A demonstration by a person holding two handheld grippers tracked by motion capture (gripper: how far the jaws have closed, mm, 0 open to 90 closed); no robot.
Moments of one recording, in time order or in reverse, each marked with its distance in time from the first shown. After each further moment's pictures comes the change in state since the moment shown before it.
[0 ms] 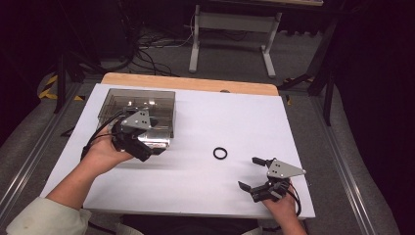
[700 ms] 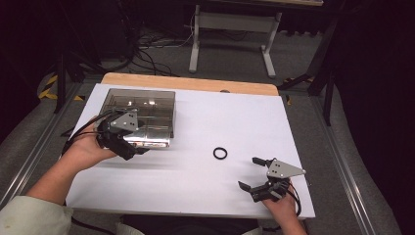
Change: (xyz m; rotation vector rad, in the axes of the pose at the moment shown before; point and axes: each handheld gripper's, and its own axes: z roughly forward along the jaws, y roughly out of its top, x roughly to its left) left arm 0.015 -0.026 -0.021 0.135 0.029 0.095; right arm 0.000 0.000 0.000 0.005 -0.006 0.002
